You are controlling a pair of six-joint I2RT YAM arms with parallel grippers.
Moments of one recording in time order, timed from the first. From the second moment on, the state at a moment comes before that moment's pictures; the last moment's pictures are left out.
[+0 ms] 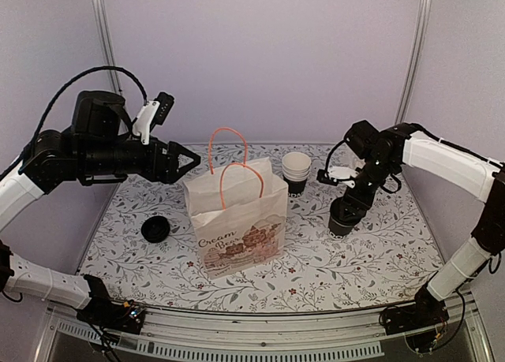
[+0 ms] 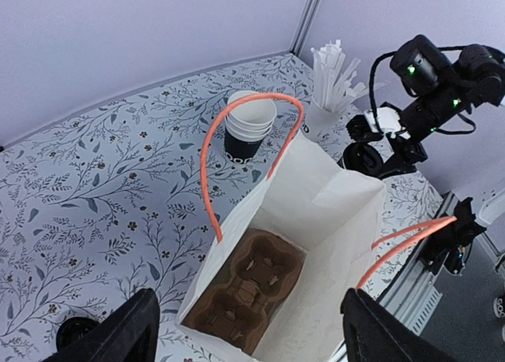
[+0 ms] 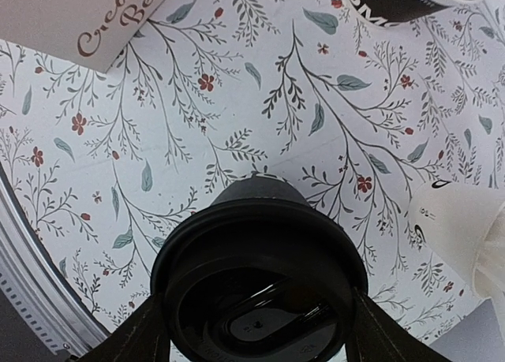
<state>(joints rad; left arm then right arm) -0.89 1.09 1.34 -0.74 -0.10 -0.31 0.56 1.57 1.34 -1.10 -0.08 -0.55</state>
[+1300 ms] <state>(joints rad) -0.70 1.32 1.36 -0.79 0.25 -0.14 0.60 1.50 2.12 -1.13 -0.47 -0.70</state>
